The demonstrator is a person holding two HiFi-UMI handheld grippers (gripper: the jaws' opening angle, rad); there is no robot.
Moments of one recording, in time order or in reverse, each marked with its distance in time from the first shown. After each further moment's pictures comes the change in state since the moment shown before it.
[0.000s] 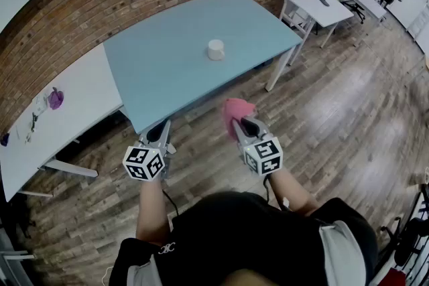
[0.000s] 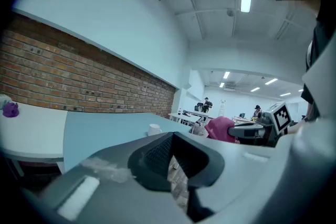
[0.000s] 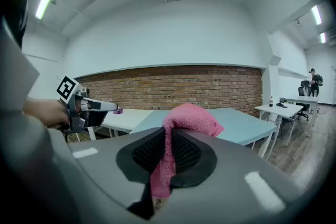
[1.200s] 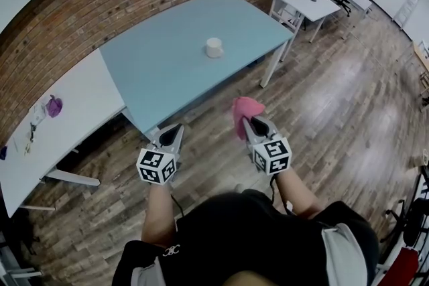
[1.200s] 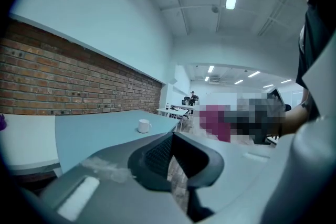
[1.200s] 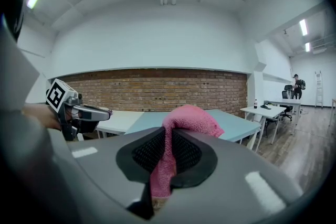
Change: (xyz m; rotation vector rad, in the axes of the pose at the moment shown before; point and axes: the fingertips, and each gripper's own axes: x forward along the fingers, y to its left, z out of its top) left arm -0.024 -0.025 -0.024 0.113 0.054 -0.136; right arm -0.034 0.020 -0.003 0.019 -0.026 -0.146
